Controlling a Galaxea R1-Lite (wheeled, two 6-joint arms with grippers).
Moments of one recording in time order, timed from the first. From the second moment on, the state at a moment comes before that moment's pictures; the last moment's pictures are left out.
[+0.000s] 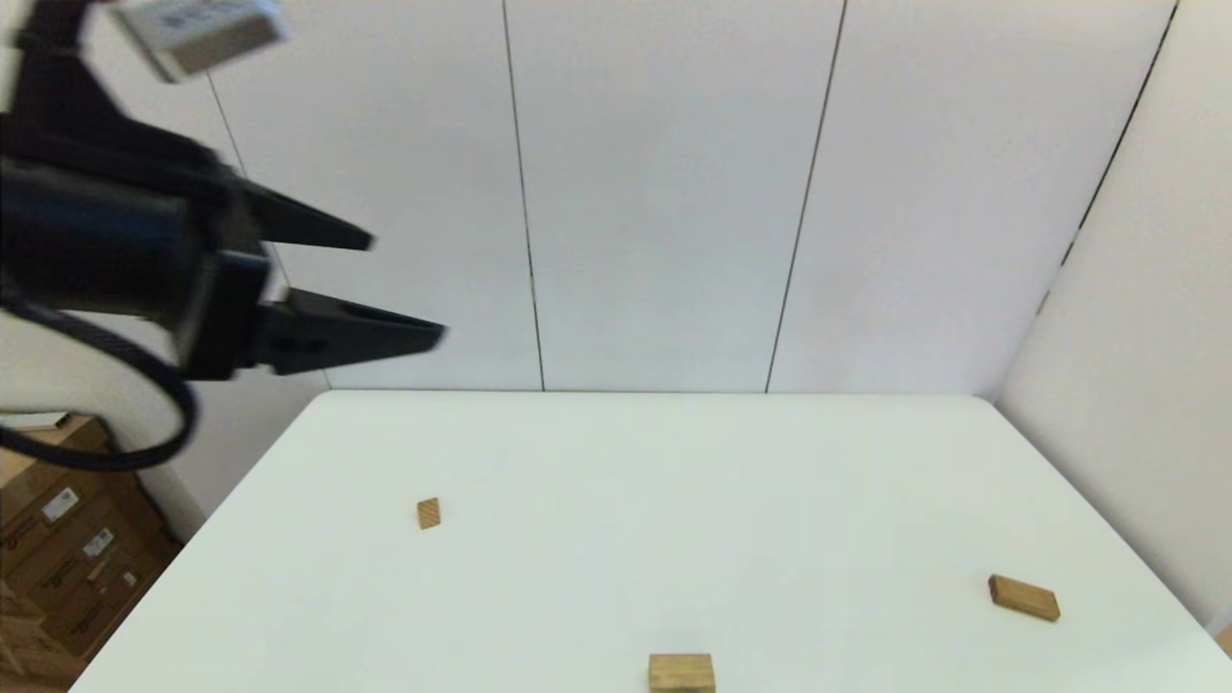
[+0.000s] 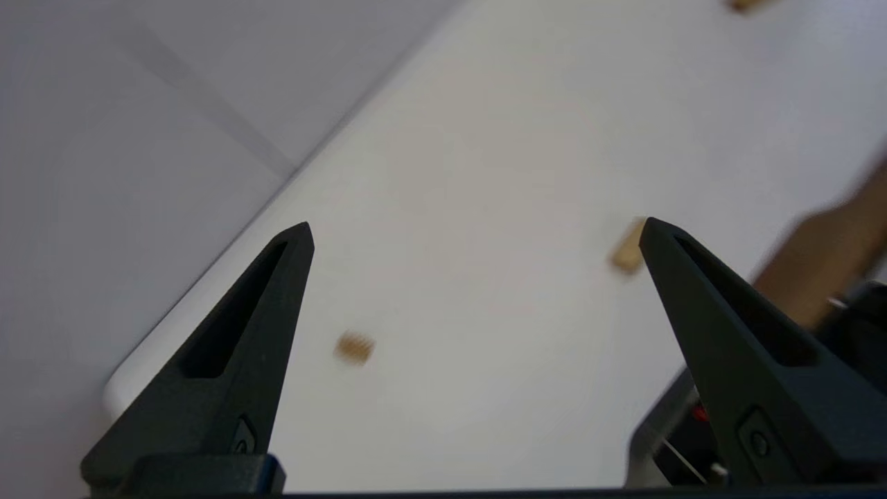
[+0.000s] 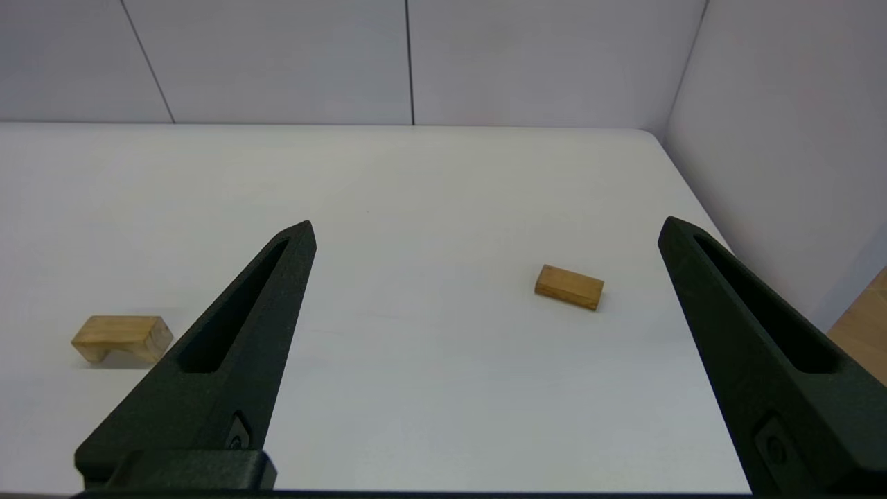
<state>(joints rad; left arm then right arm) -0.50 1.36 -1.51 0.64 -0.18 0.34 0.00 0.00 0.00 0.00 0.00 0.00</state>
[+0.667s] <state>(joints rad) 0.01 0.46 -0.82 0.43 -0.17 0.25 0.00 0.00 0.00 0.00 0.00 0.00</state>
